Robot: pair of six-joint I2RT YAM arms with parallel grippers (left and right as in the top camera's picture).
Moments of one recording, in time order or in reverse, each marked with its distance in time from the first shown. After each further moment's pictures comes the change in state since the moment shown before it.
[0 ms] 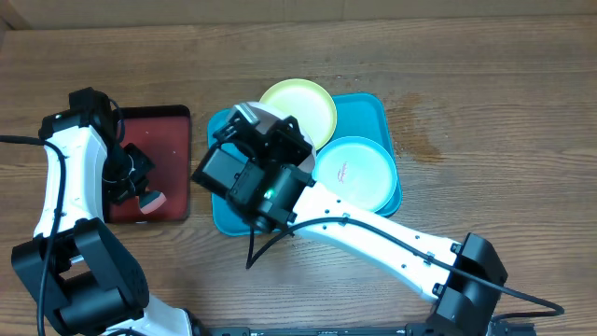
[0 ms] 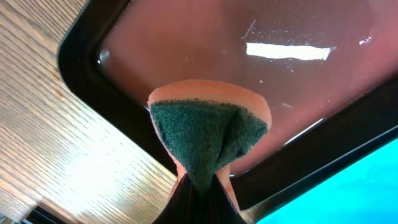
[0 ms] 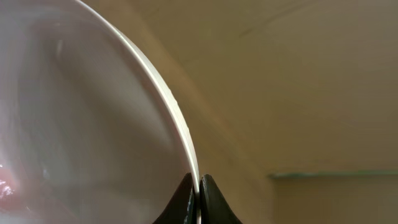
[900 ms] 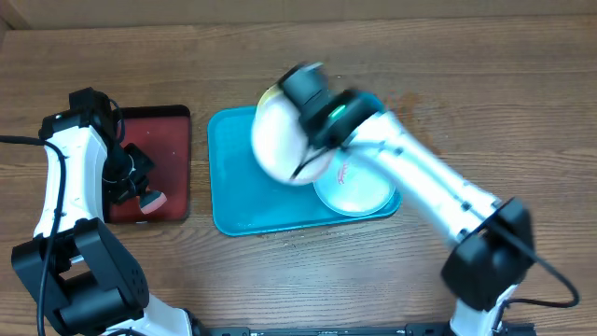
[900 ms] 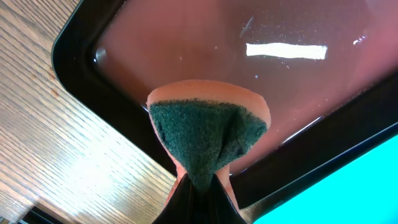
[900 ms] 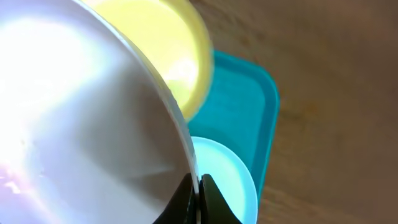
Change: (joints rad) left arm 0.000 0.000 -0.002 0.002 0.006 0.000; right arm -0.451 0.002 -0.005 -0.092 -0.800 0.220
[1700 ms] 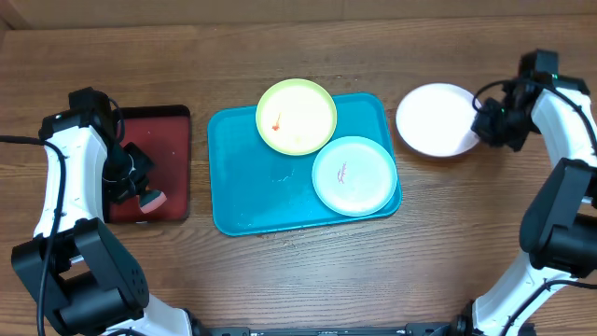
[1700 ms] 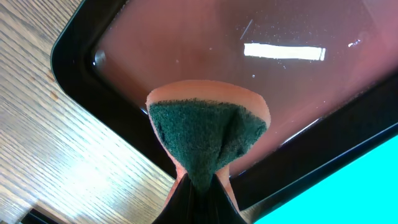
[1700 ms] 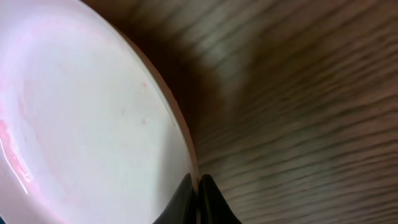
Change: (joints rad) left arm 0.000 0.000 0.000 0.008 0.000 0.000; right arm -0.891 0.072 -0.264 0.112 -0.485 0.110
